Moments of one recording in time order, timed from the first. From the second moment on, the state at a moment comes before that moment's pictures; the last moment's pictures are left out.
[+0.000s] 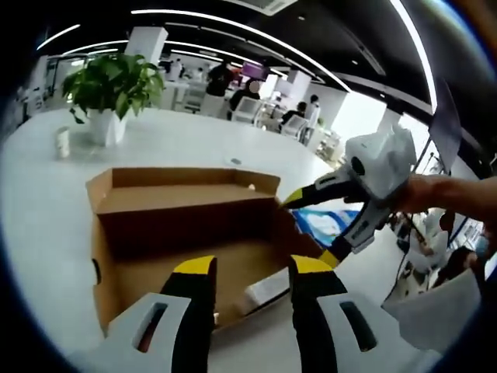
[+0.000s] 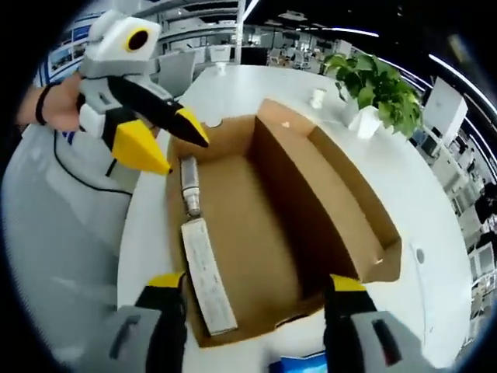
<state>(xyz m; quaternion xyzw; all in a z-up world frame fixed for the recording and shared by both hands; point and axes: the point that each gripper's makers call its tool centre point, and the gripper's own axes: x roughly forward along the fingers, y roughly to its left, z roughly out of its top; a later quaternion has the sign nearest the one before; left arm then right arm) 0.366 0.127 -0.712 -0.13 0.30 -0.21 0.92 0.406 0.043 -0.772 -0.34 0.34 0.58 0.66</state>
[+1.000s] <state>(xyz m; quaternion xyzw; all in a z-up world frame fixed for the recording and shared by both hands) 0.367 0.122 -0.719 -0.13 0.30 -0.22 0.92 0.403 0.056 -0.790 -0.40 0.33 0.62 0.59</state>
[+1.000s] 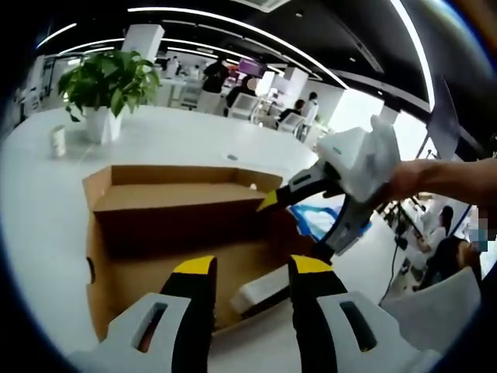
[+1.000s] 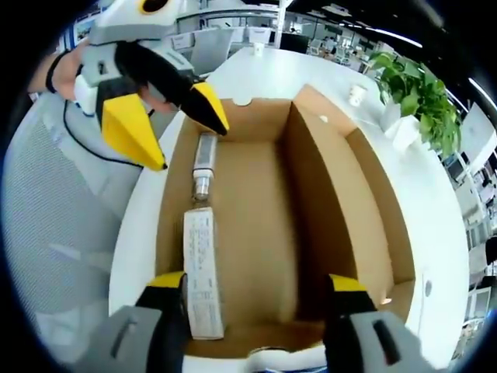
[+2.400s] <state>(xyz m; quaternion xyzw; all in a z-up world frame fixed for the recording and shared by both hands) 0.360 0.123 -0.720 -0.13 0.32 -0.20 0.92 0.367 0.063 -0.826 -0.44 0.35 0.61 0.55</state>
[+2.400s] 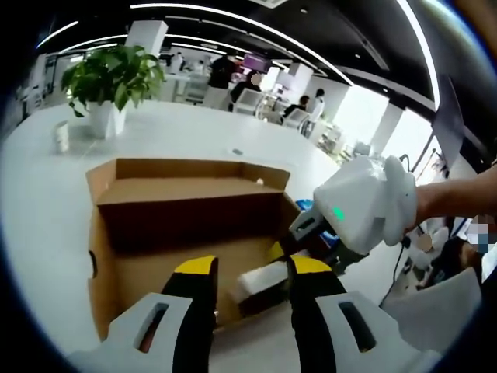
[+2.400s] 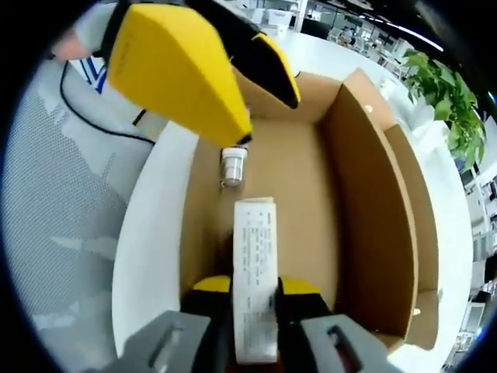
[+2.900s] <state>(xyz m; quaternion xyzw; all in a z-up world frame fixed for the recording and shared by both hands) 0.361 0.119 -0.722 -0.12 0.32 -0.21 0.92 0.375 0.062 -0.802 -0.40 0.36 0.59 0.61</state>
